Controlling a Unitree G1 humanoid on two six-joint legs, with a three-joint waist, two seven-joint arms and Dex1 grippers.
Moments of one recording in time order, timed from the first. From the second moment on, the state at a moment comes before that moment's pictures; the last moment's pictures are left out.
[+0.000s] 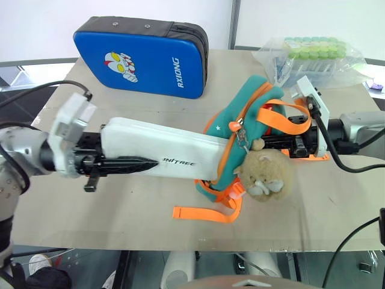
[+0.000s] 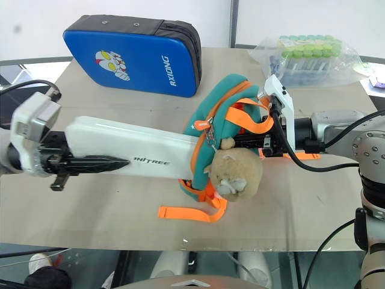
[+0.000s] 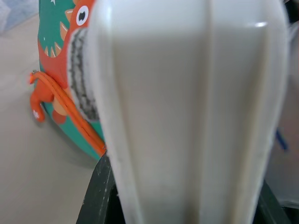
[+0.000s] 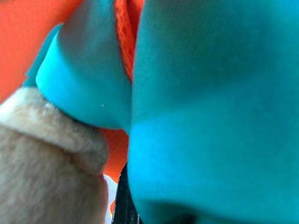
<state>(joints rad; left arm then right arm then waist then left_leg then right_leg) -0.25 1.07 0.38 -0.36 -0.92 0.77 -1.34 -0.74 -0.80 -0.07 -0.41 1.14 1.28 0.73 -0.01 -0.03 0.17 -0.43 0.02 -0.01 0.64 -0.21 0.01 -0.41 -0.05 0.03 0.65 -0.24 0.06</state>
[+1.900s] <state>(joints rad) -0.70 0.72 0.38 -0.02 -1.17 1.18 -0.93 -0.60 -0.52 -0.04 -0.42 0.83 0.99 0.42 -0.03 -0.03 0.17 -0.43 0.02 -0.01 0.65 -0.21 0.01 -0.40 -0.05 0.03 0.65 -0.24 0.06</state>
